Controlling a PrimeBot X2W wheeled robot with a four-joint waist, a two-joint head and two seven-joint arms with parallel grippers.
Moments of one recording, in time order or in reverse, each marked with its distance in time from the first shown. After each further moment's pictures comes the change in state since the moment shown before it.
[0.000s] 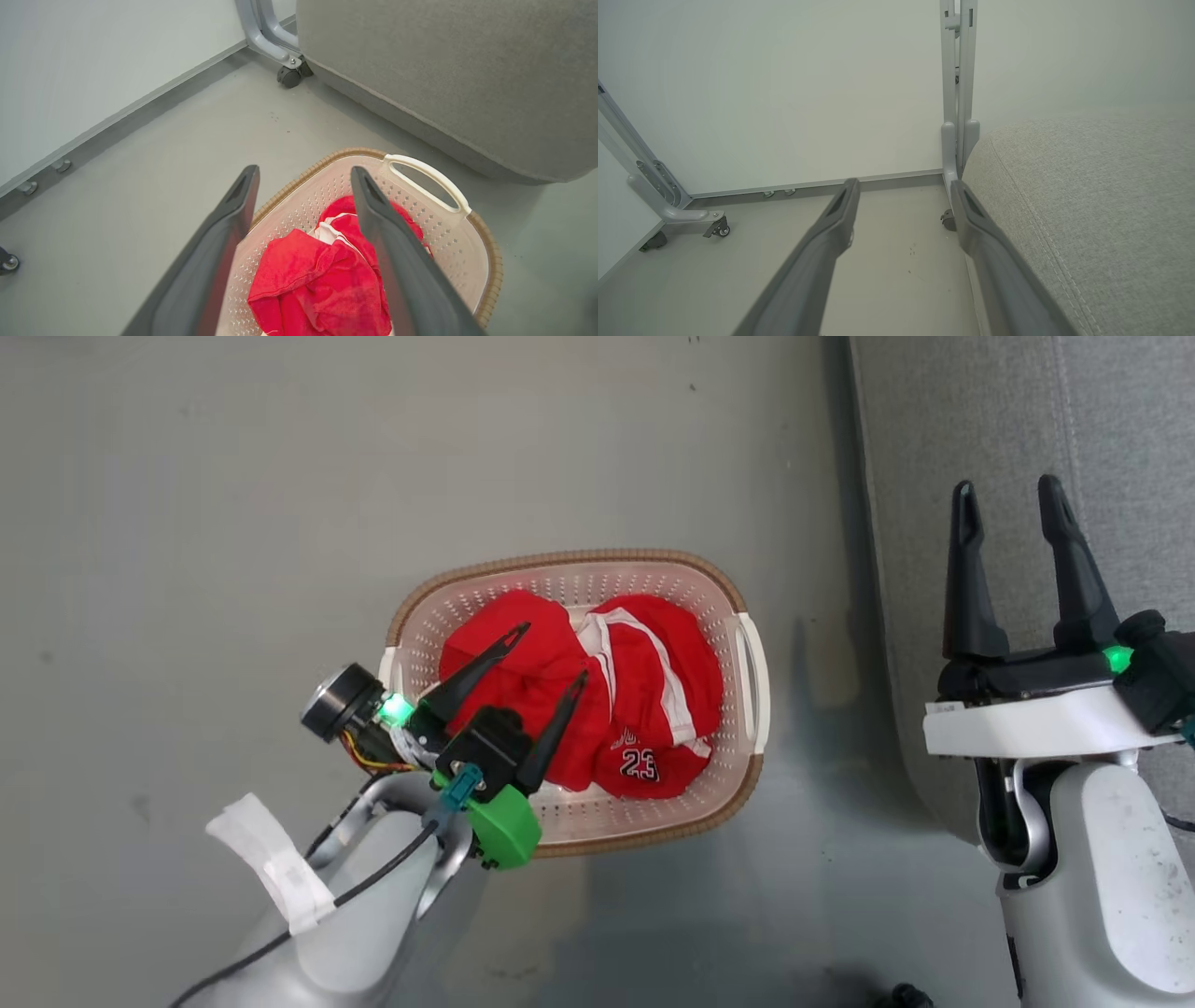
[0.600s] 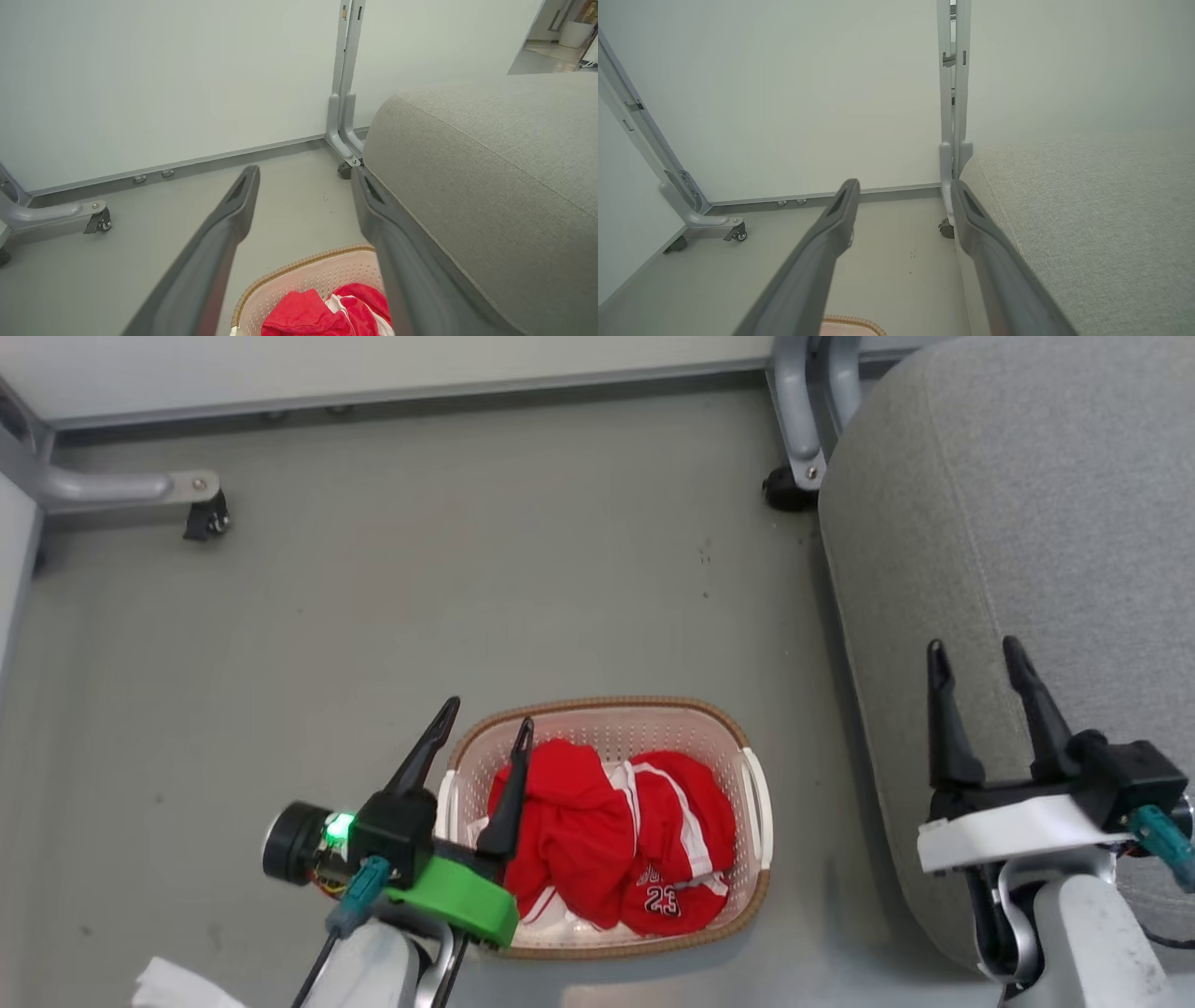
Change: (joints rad) left arm 0.337 -0.103 0.265 -0.233 -0.140 0.013 0.000; right arm 0.188 0.001 -0.008 0.102 -0.024 0.000 0.000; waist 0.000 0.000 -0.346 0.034
